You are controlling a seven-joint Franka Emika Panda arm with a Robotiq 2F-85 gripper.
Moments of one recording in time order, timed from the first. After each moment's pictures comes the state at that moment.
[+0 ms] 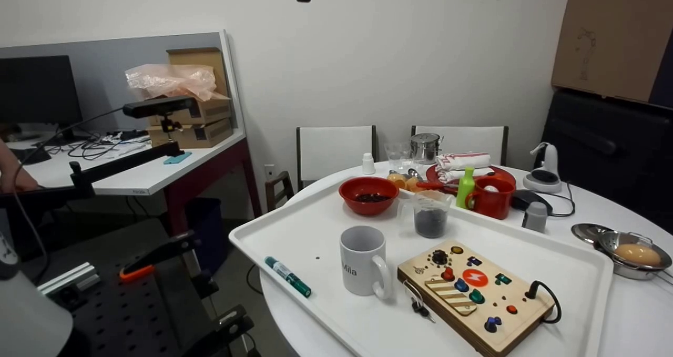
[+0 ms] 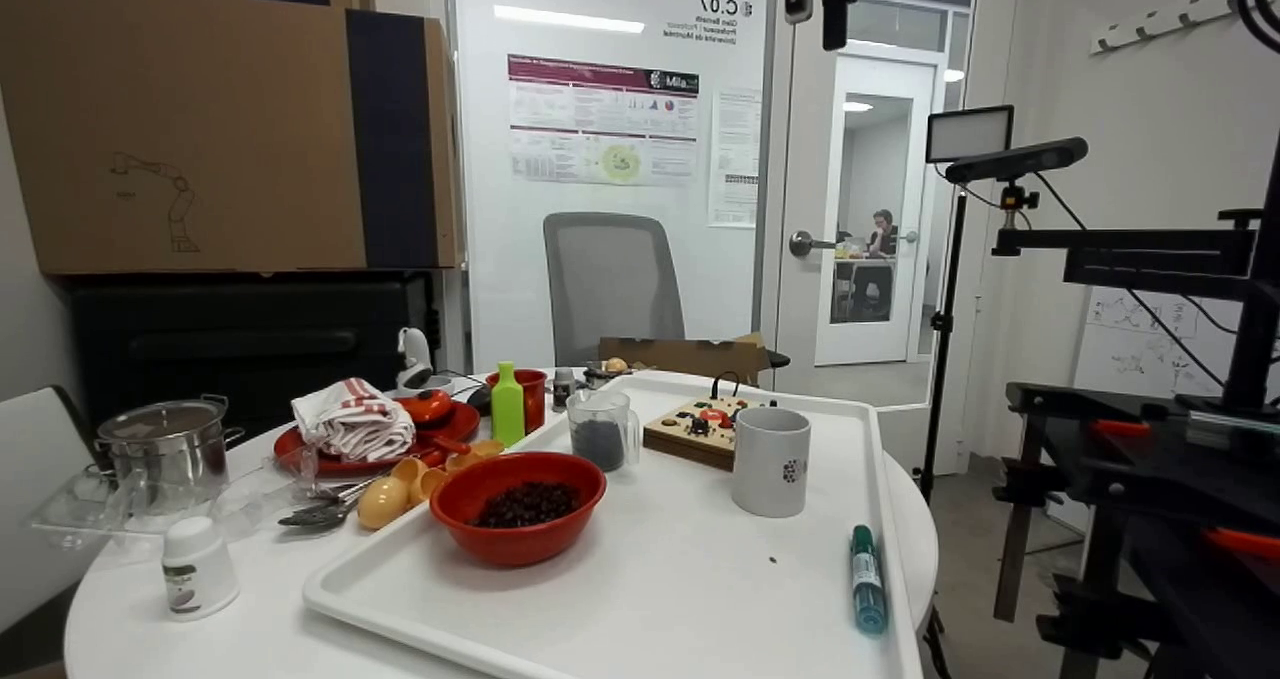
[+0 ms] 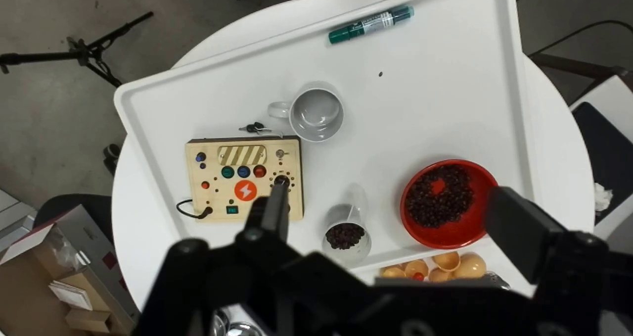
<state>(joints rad) -0.07 -0.38 0.03 -2.33 -0.04 1.91 0.21</state>
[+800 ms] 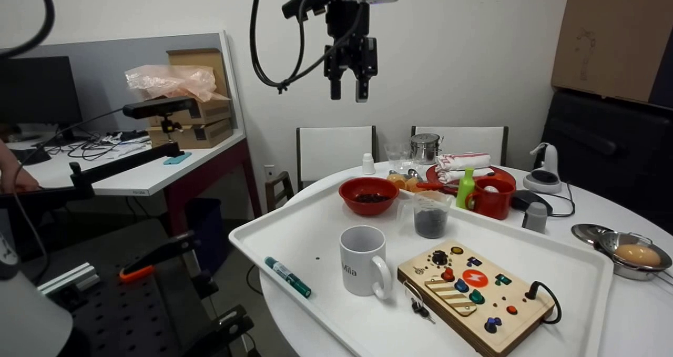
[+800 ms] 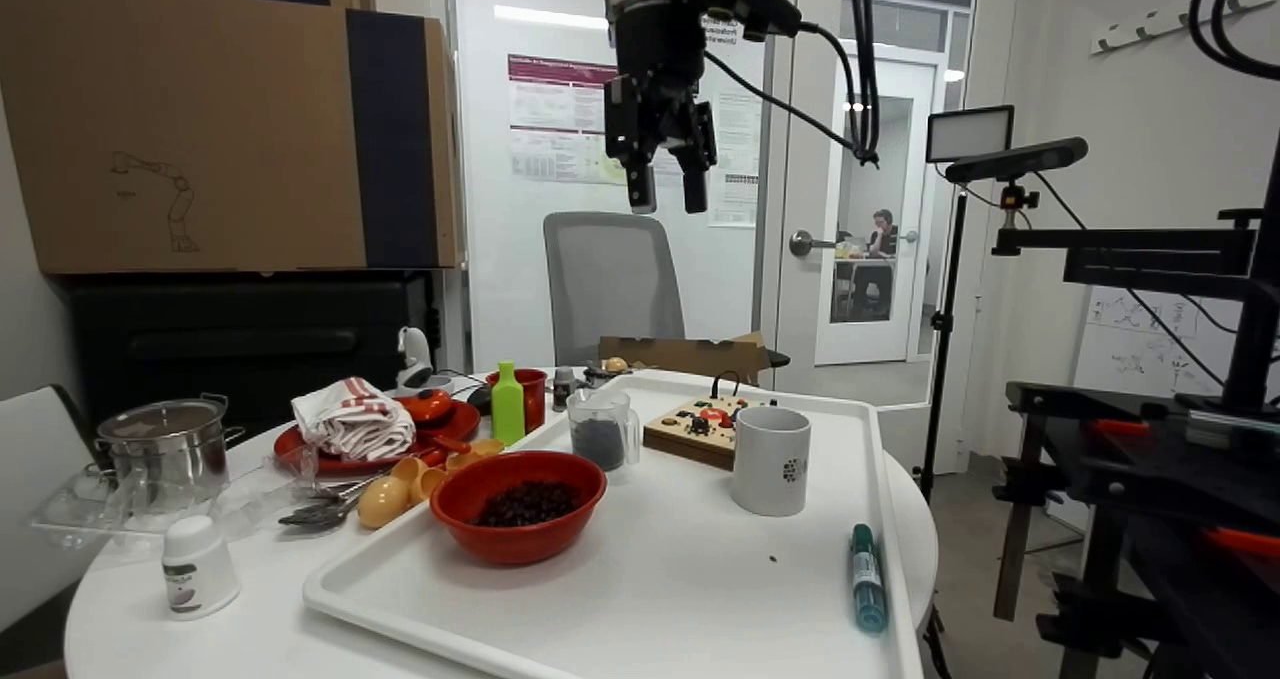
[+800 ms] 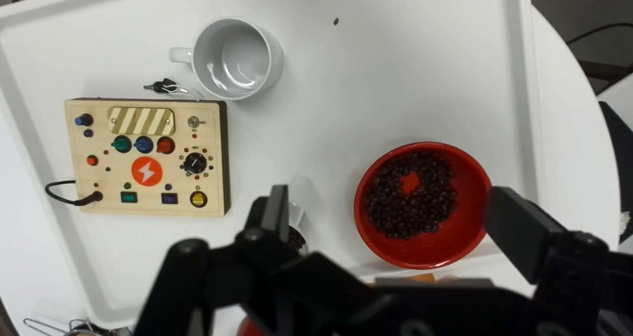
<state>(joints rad) 0.00 0.14 0.08 -2.14 -0.07 2.20 0.30</state>
